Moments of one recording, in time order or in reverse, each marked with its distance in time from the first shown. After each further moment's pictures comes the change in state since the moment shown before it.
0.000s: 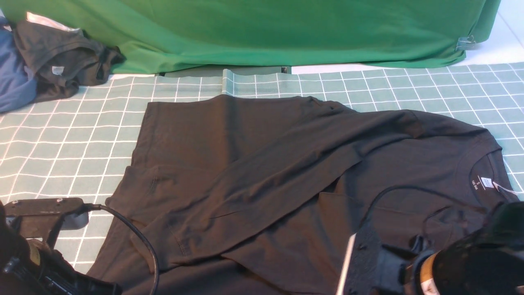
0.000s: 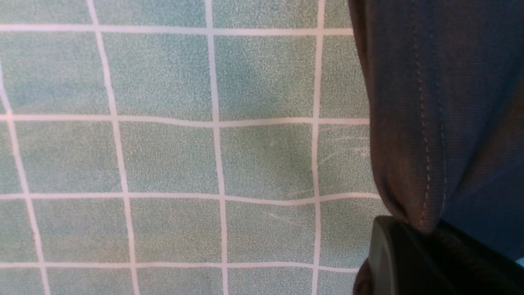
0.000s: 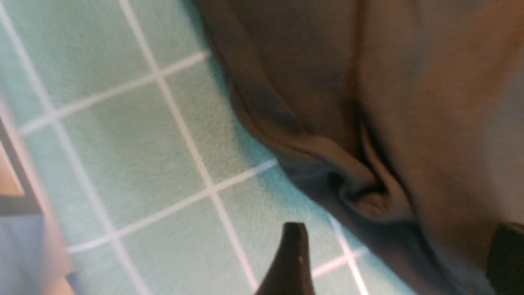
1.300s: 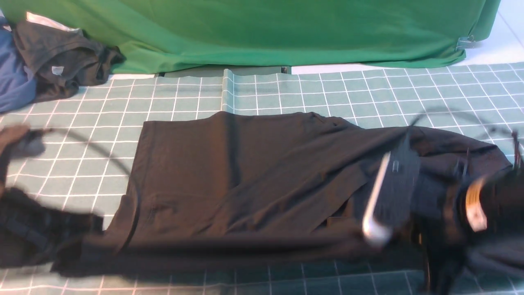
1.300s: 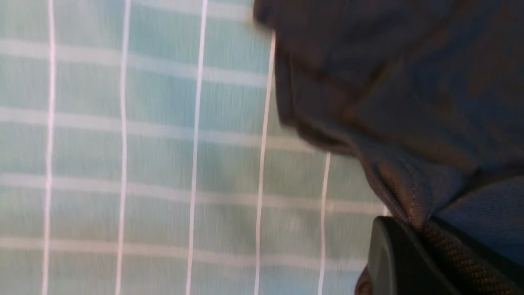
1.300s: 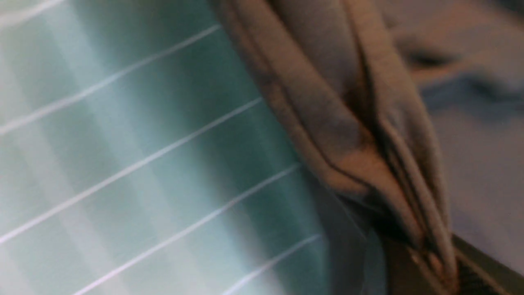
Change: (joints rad) right arm -0.163 -0.166 -0.242 -0.158 0.227 0.020; left arm 0.000 -0.062 -0.261 0.050 0.039 -0.121
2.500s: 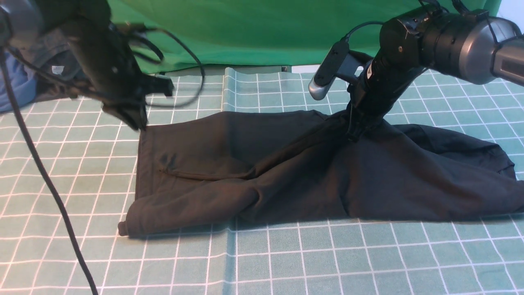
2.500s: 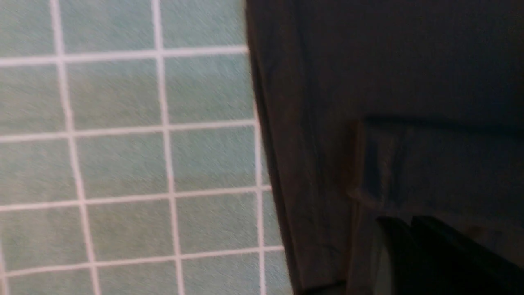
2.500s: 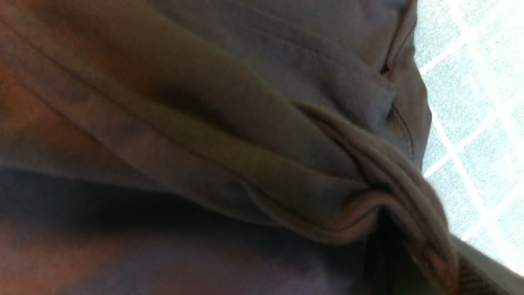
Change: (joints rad) right arm -0.277 0.783 -0.768 -0.004 0.012 -0.175; left arm 0.149 0.982 -0.831 -0.094 0.112 0.356
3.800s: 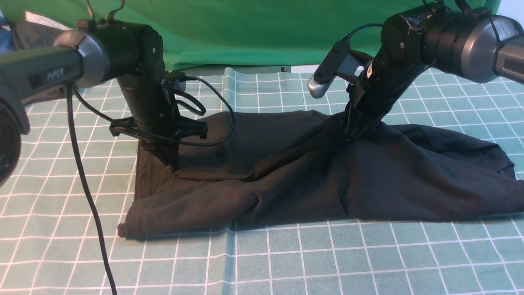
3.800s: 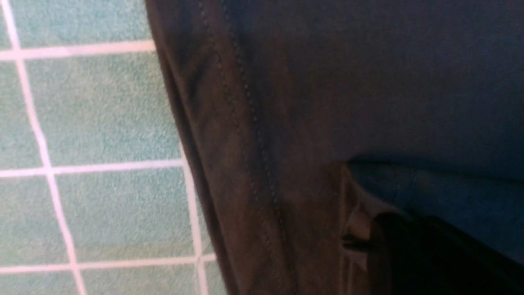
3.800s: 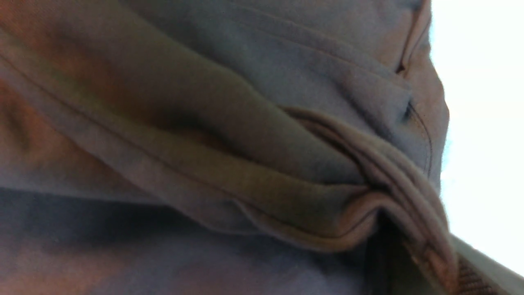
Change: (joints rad) right arm -0.001 -0.004 -0.003 0.057 0.020 0.009; left arm -0.079 0.114 0.068 0.070 -0.154 -0.102
